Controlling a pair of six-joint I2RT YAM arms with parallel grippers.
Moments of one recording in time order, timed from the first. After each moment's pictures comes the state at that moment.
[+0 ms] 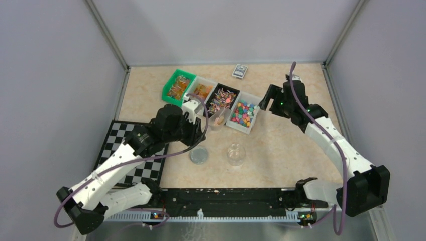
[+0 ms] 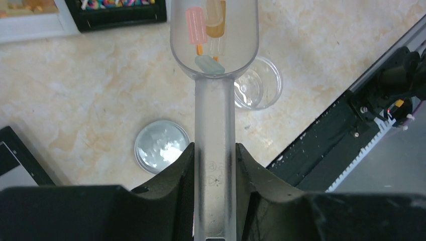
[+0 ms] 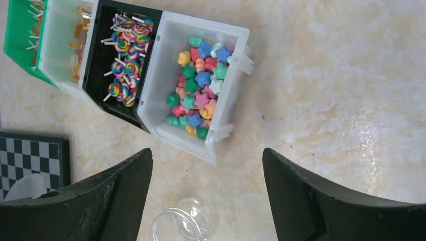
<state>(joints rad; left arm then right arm) -0.71 0.97 1.04 -0.67 0.14 -0.24 0.36 1.22 1.05 -0.49 0.06 0.59</state>
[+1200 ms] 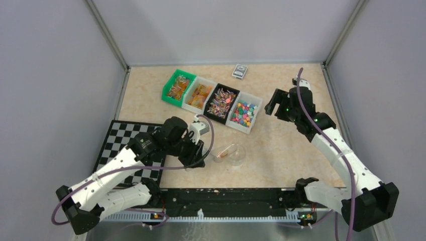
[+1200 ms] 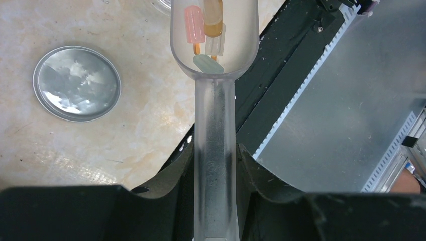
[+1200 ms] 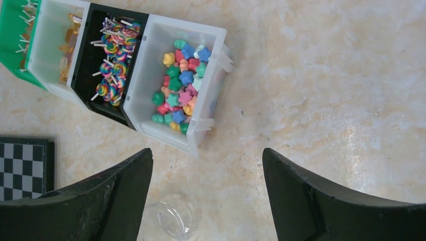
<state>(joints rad) -0.82 0.91 0.95 -0.88 0.38 -0.25 0.36 1.07 0.99 -0.53 0.14 0.55</state>
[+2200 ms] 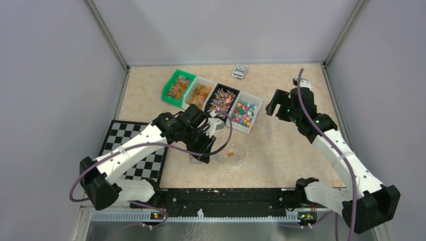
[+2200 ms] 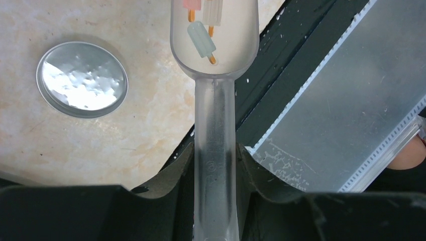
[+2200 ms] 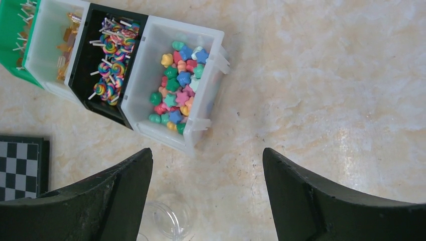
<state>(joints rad) -0.82 1.25 1.17 -1.04 0.39 -0.12 0.36 1.05 0.99 -0.54 0.15 0.52</state>
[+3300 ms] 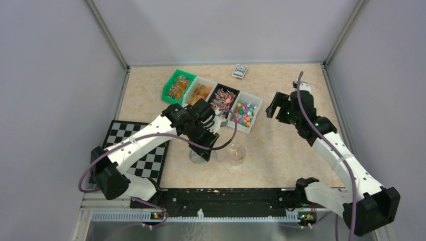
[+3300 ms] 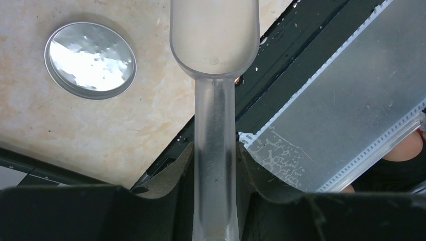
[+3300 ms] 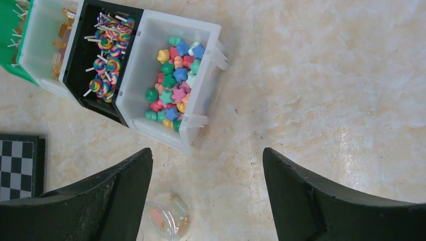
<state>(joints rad) -0.82 1.40 1.31 -1.19 0.35 -0.12 0.36 1.02 0.94 -0.51 0.15 0.52</state>
